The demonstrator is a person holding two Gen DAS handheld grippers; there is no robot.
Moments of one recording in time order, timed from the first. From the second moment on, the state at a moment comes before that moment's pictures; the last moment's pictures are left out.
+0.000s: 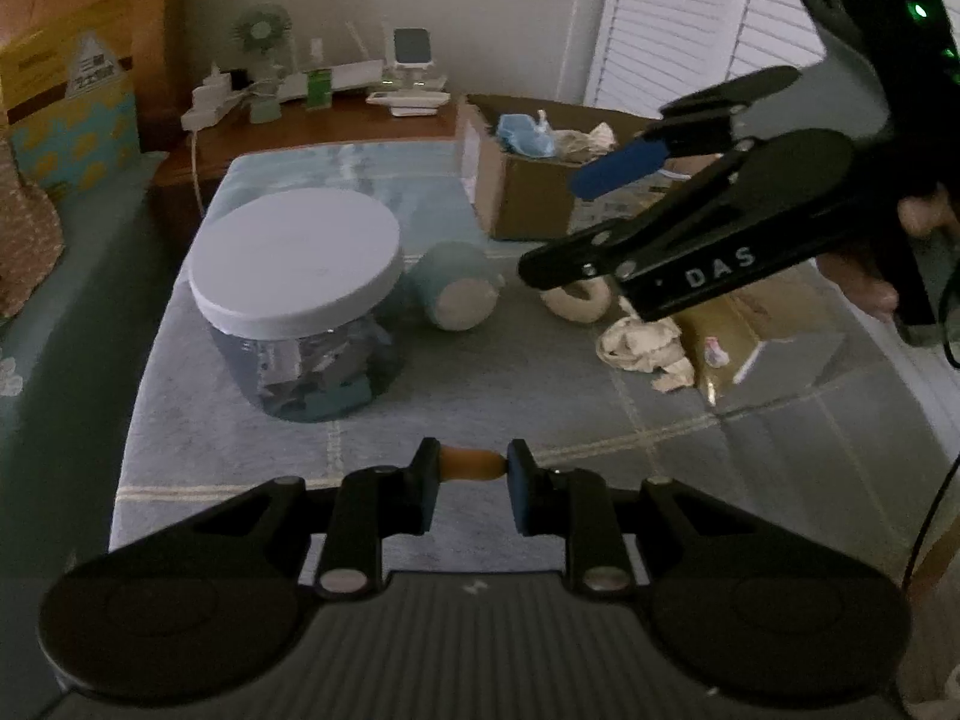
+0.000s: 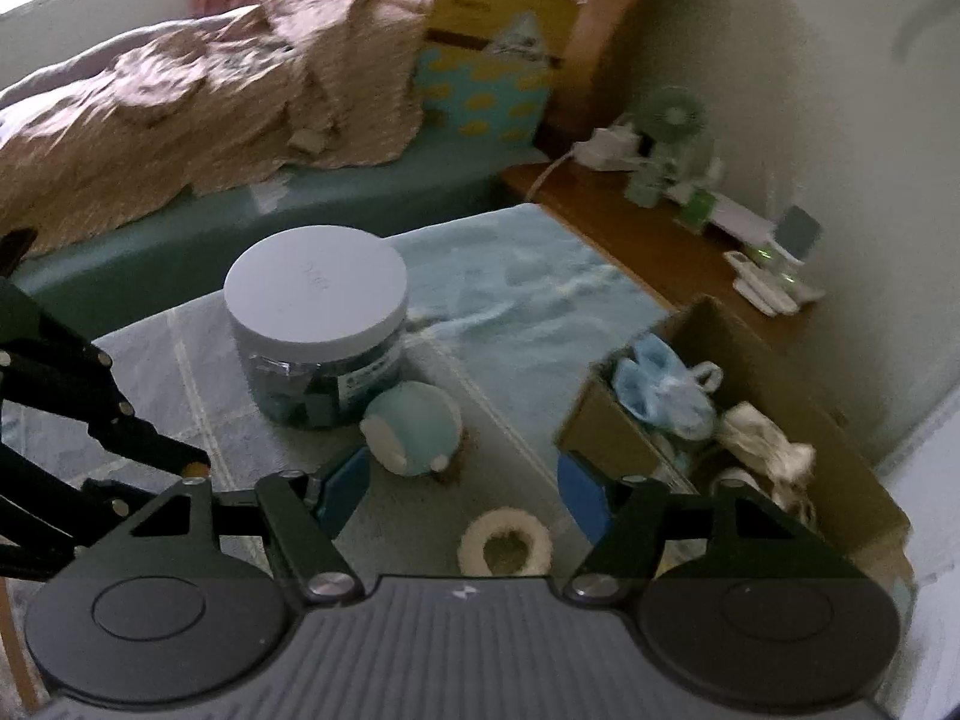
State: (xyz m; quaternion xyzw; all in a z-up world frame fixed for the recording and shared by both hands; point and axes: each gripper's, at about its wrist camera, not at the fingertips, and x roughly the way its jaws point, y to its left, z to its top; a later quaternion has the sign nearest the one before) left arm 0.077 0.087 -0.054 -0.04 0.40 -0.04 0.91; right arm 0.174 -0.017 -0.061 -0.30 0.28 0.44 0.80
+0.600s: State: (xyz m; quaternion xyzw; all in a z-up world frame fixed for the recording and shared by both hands) left arm 0.086 0.095 -0.060 -0.05 0.41 -0.04 0.91; right arm 0.203 0.029 -0.093 -0.33 0.32 0.49 0.74
